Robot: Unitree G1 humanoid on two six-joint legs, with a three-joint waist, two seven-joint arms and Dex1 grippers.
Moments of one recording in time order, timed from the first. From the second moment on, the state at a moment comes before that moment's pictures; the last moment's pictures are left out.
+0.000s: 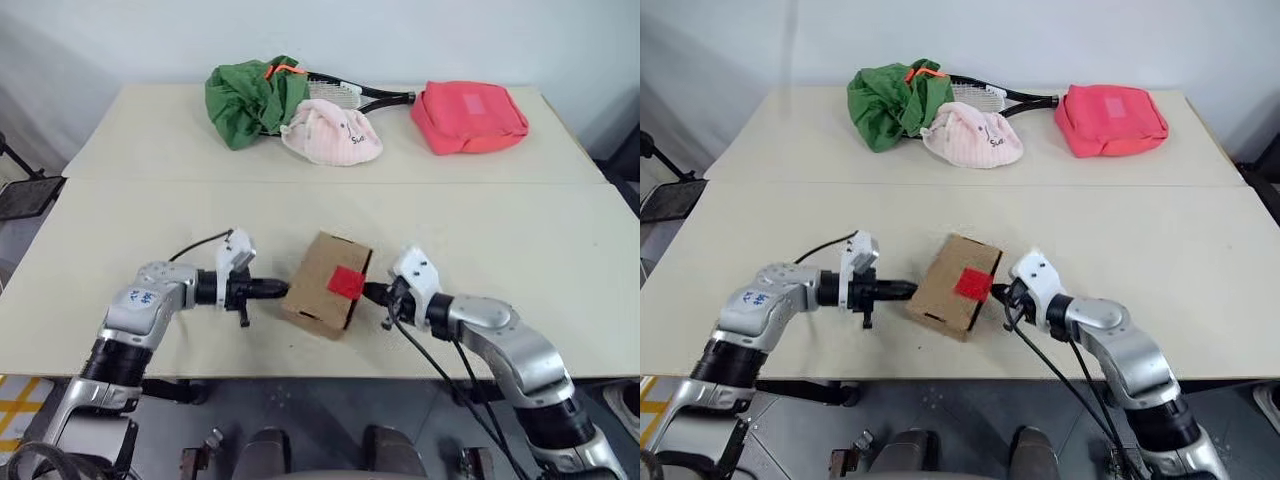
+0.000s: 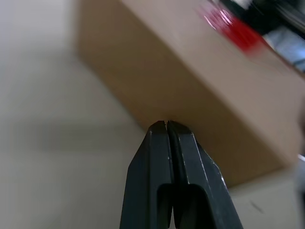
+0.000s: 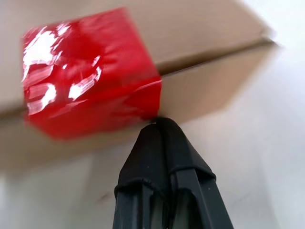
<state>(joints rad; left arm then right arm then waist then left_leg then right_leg) -0.48 0.65 -0.11 0.06 -0.43 0.69 -1.09 -0.36 -0.48 0.16 -0.27 0.29 0.67 0.62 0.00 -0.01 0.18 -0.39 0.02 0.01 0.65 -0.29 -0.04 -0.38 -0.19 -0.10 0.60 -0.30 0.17</state>
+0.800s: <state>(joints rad) -0.18 0.61 0.04 -0.28 -0.57 0.89 -0.86 -0.61 -0.43 0.22 0.19 0.20 0.34 0.90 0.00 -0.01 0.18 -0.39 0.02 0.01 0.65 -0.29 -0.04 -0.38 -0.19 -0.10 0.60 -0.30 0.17</state>
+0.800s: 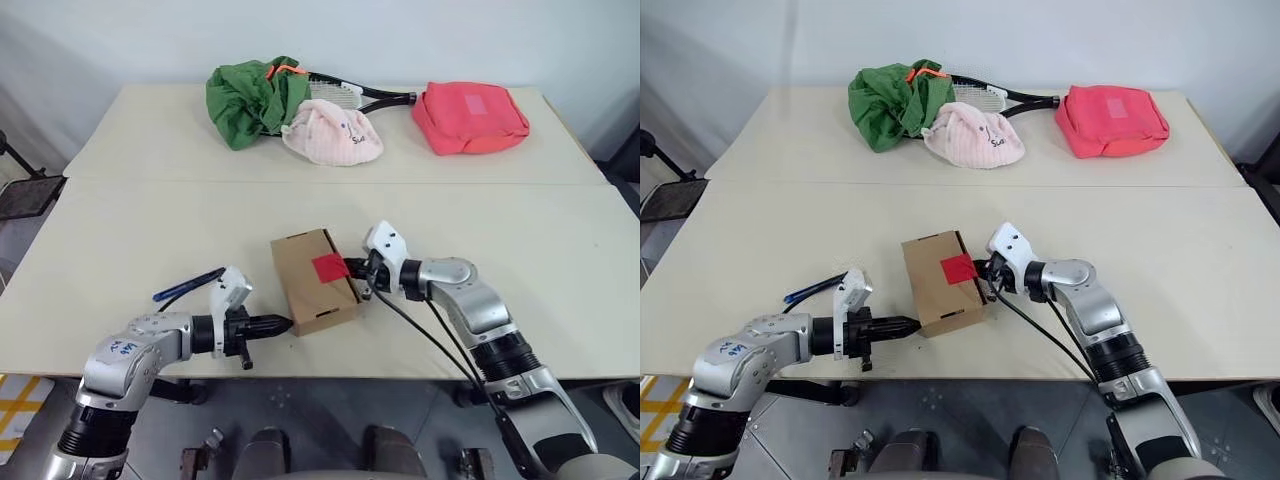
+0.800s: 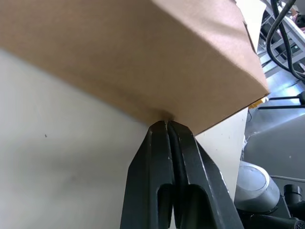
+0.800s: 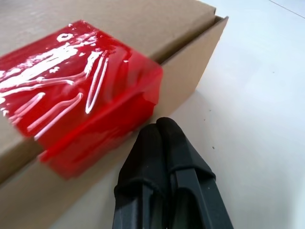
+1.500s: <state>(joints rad) 0.15 0.92 0.65 0.18 -0.49 0.39 -1.07 -0.23 -0.58 -0.15 -0.45 0.69 0.39 1.05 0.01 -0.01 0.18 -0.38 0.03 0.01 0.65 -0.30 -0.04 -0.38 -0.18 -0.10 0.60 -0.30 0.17</state>
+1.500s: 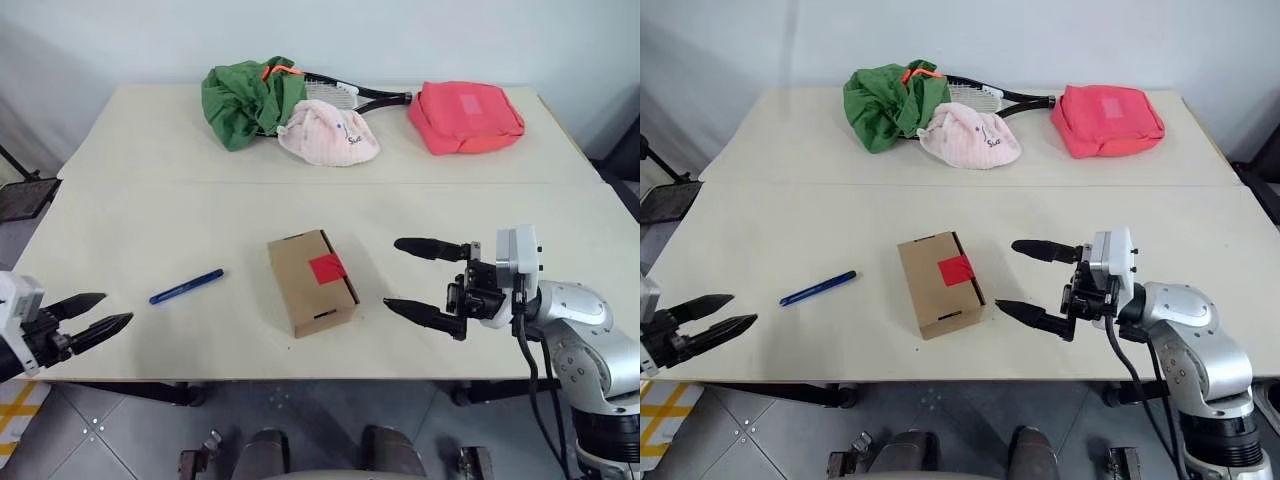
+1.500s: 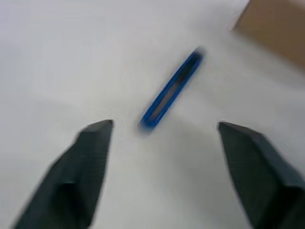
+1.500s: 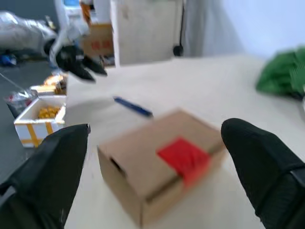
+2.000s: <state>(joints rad) -0.21 0.98 0.31 0.35 -0.30 0.18 -1.14 -0.21 -0.58 -0.10 -0.51 0.67 0.33 1.03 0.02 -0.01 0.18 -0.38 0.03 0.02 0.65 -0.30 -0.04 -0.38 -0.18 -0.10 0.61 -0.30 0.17</state>
